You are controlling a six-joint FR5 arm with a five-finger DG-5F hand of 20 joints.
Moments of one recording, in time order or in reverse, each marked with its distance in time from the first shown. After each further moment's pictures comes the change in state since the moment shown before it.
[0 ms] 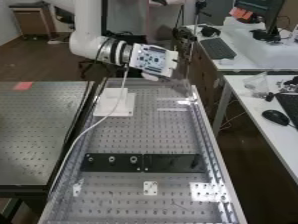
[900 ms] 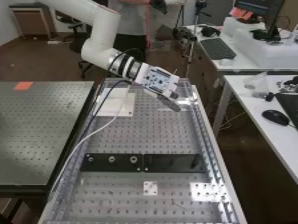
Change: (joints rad) arm 0.024 -0.146 0.106 -0.180 0.008 0.095
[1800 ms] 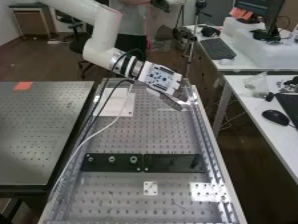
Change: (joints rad) arm -0.010 -0.004 0.018 0.008 -0.043 -0.103
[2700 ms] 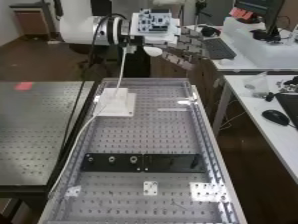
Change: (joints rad) arm -0.066 0.264 -0.113 0.199 -0.153 -0.459
